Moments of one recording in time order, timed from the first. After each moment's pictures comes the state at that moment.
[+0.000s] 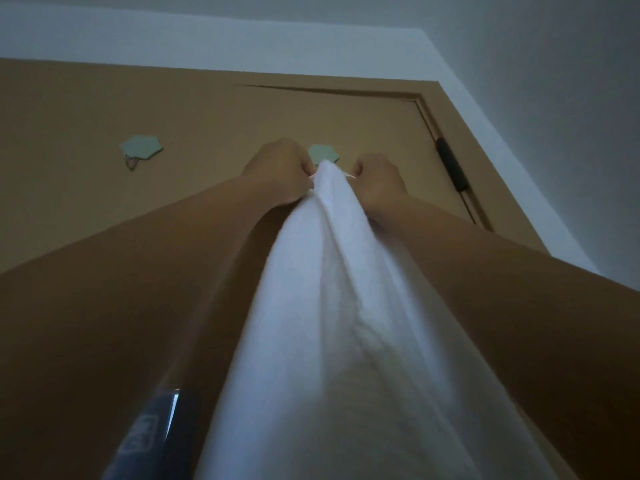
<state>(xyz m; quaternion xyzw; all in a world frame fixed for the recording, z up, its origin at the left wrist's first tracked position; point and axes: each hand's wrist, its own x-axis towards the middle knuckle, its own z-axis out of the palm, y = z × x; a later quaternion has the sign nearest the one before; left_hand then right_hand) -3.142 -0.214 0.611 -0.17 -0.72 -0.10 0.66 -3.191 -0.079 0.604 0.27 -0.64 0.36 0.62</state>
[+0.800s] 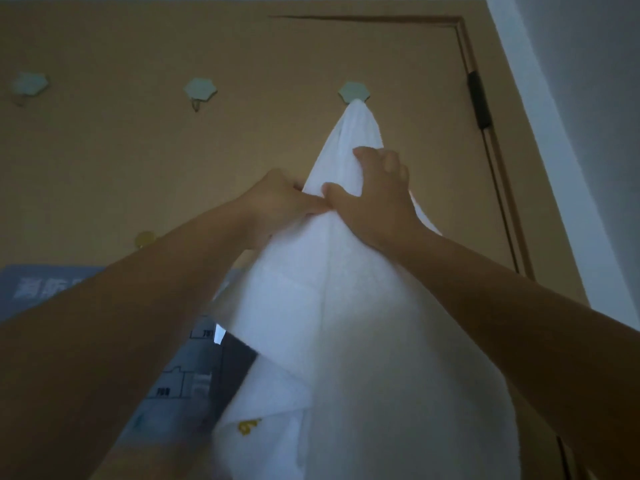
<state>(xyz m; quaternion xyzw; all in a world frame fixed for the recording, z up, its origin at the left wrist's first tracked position) -3.082 -0.236 0.460 -0.18 -0.79 -0.41 0.42 -3.136 -0.109 0.459 0.31 -0.68 0.32 0.57</state>
